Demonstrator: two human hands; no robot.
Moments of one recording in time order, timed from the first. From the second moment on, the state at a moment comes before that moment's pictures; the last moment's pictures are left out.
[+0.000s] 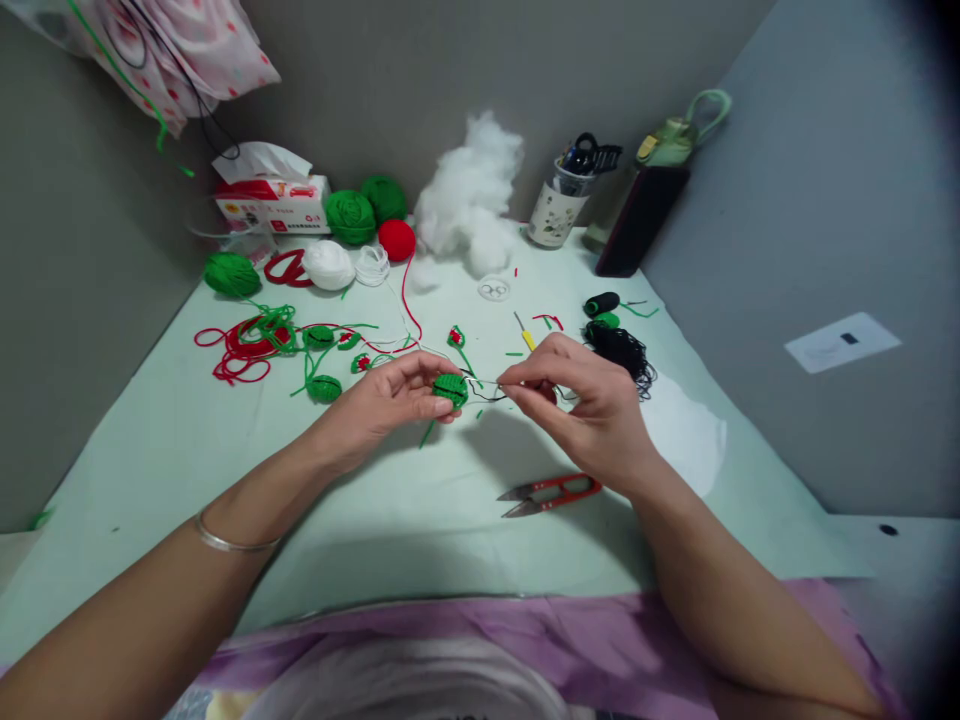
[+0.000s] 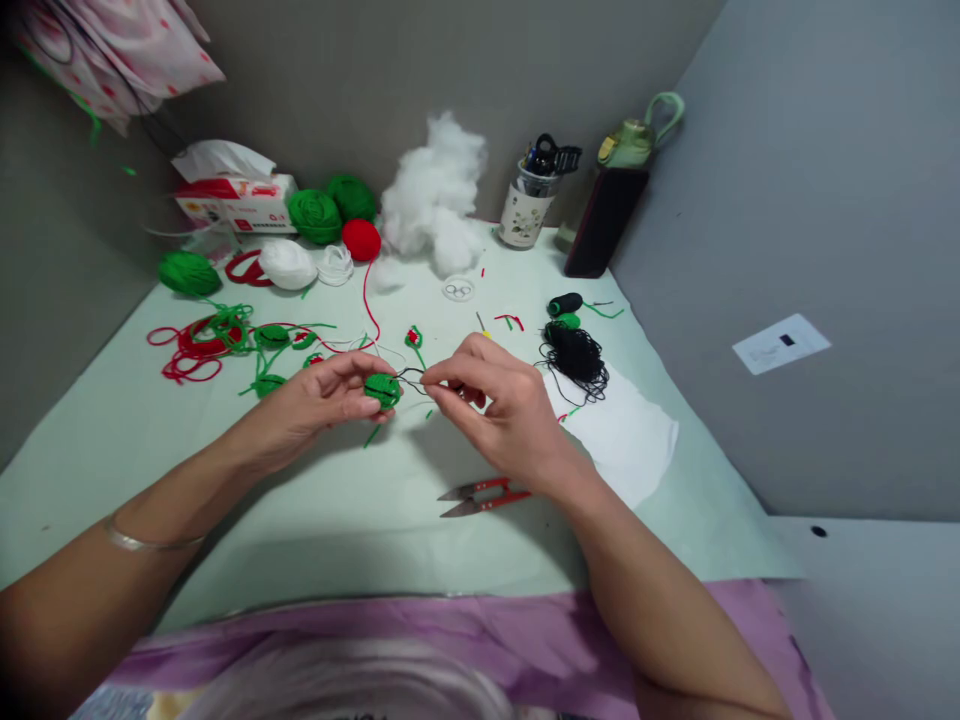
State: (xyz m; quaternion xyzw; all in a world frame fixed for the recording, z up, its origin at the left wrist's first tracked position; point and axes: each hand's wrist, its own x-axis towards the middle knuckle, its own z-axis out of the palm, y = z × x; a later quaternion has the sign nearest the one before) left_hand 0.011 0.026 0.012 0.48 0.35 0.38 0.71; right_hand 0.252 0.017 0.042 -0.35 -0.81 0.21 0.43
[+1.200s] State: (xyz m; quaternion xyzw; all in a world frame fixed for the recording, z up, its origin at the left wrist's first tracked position) left_hand 0.018 0.015 0.024 0.55 0.43 0.39 0.61; right_hand 0.235 0.024 0.027 -0.38 -0.71 0.47 0.35
